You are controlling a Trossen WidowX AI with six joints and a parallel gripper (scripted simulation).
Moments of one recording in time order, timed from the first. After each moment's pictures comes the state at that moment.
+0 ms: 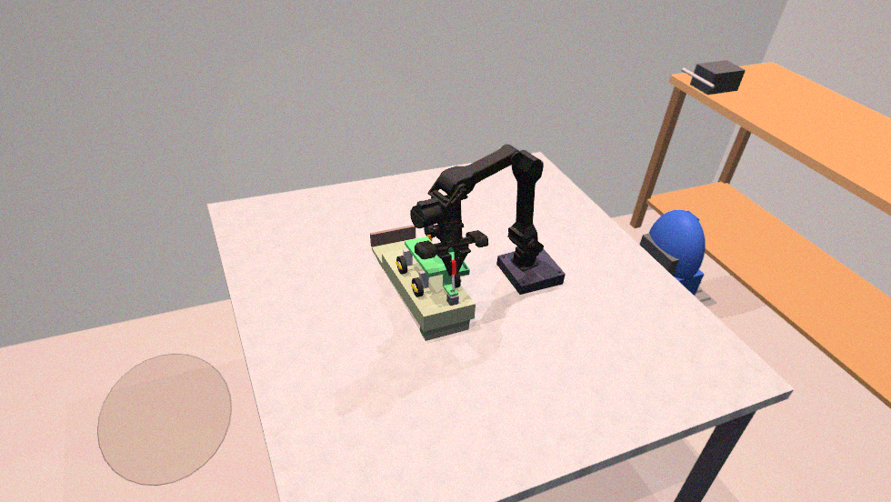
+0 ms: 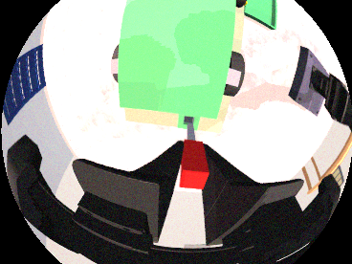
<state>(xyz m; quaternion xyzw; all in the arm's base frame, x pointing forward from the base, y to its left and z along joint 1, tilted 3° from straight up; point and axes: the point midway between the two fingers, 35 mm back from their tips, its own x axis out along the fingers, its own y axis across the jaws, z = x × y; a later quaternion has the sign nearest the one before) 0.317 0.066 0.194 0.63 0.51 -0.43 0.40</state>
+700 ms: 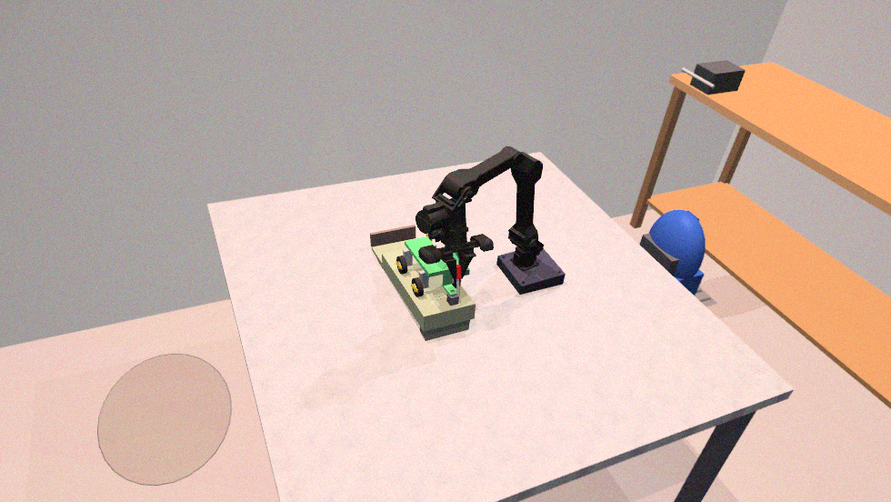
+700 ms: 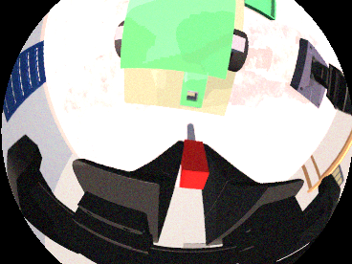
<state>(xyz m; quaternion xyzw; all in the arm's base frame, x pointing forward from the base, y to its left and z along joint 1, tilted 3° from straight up) 0.320 0.093 0.201 0.63 0.51 -0.43 0.40</state>
